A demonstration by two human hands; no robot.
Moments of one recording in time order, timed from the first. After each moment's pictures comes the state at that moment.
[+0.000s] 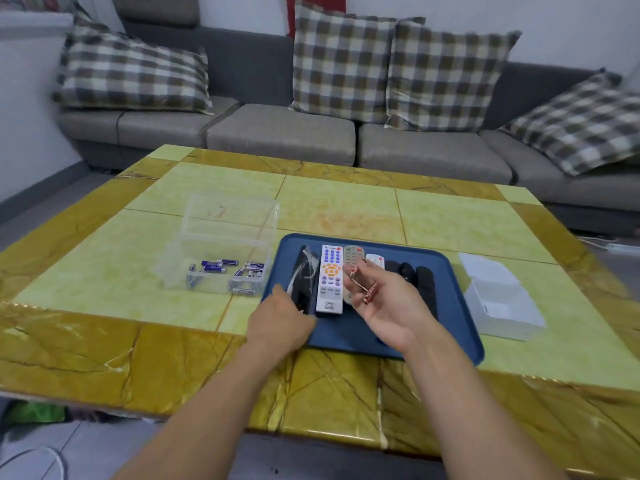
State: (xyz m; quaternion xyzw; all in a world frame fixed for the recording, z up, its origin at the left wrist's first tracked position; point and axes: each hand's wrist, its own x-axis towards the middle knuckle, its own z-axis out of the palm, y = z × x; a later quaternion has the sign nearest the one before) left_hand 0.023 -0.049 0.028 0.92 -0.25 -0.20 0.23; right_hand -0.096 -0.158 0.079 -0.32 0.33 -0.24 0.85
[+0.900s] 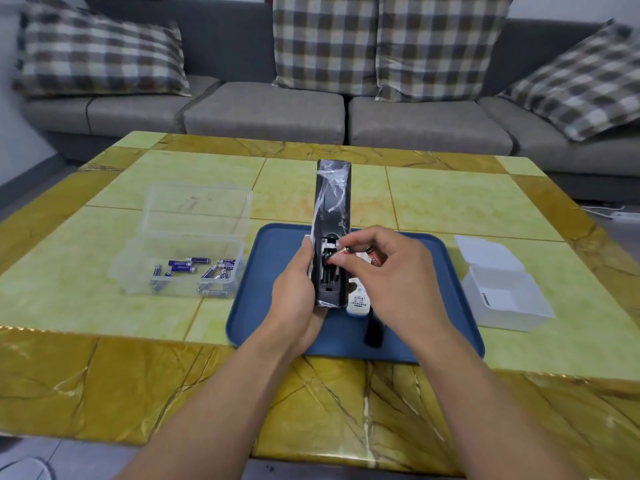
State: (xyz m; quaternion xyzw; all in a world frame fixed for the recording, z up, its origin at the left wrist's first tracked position) left_hand -0.014 -0.109 0.058 0.48 -0.05 -0.43 0.76; right_hand -0.116 -0.180 0.096 -0.77 0.31 -0.34 0.45
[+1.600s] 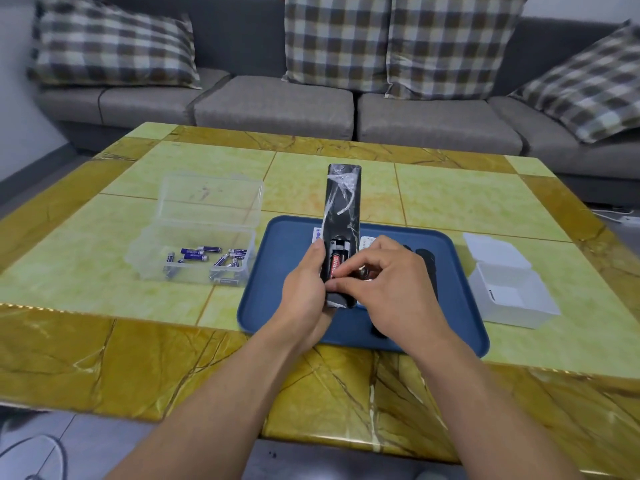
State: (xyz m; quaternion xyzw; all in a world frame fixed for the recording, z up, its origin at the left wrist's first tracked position) left_hand -0.018 -0.096 0.055 0.50 -0.07 -0.44 0.74; right_hand -0.117 -0.164 0.087 -0.83 0.29 -0.28 0.39
